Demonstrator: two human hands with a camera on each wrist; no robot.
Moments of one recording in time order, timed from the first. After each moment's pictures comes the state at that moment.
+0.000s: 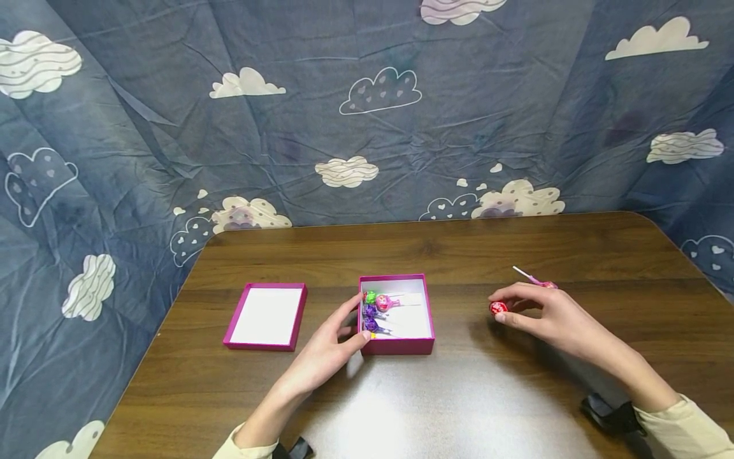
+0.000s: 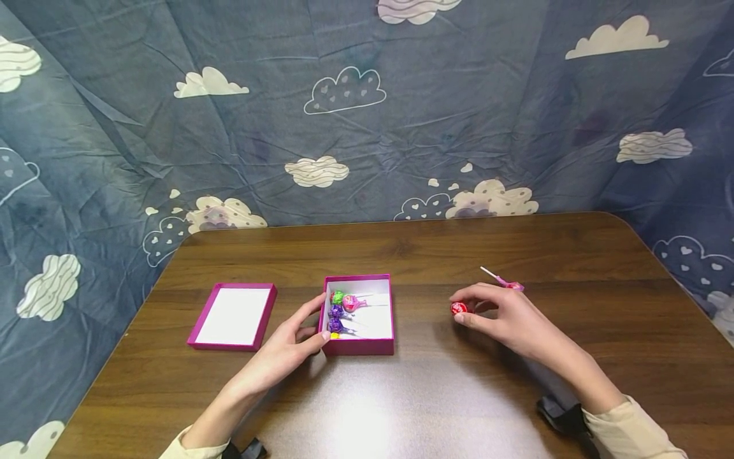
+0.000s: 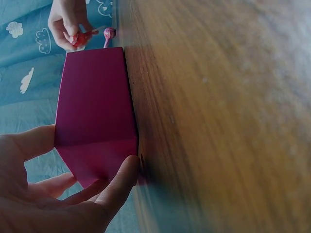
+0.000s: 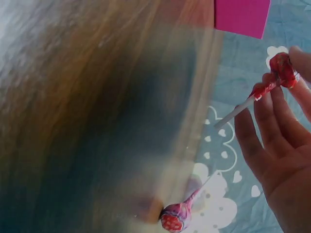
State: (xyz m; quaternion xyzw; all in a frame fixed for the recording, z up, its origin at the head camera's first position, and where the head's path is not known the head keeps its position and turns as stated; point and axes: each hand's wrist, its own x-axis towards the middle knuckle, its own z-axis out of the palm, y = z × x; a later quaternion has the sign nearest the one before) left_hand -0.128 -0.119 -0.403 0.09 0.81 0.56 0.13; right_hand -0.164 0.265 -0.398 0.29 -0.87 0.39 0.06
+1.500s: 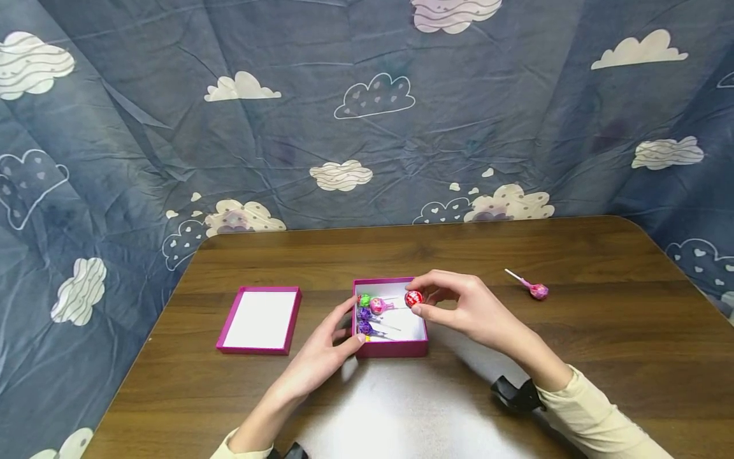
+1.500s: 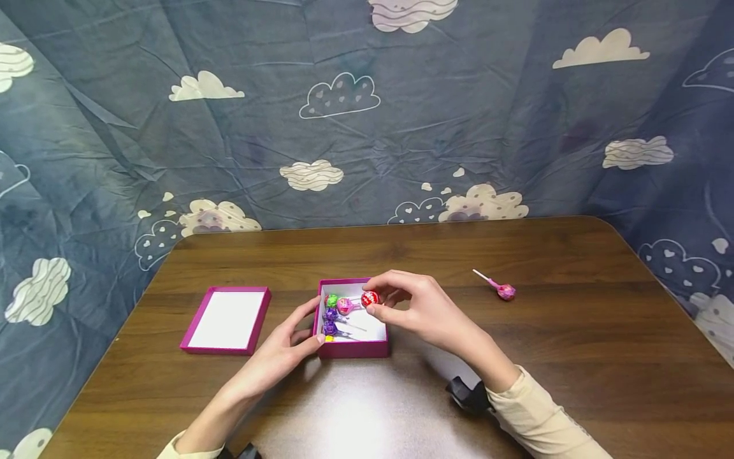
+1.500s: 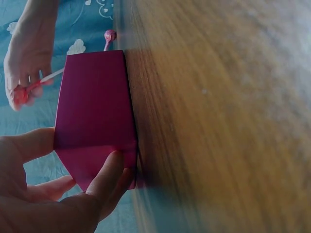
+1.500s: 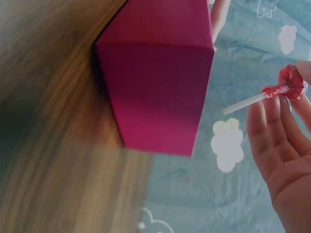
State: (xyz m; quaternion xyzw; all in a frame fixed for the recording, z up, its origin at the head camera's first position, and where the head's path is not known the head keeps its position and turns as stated) left_hand -0.127 -0.117 -0.406 0.09 0.79 0.59 0.14; right_hand -0.169 0.158 -0.363 0.35 -0.80 0.48 0.03
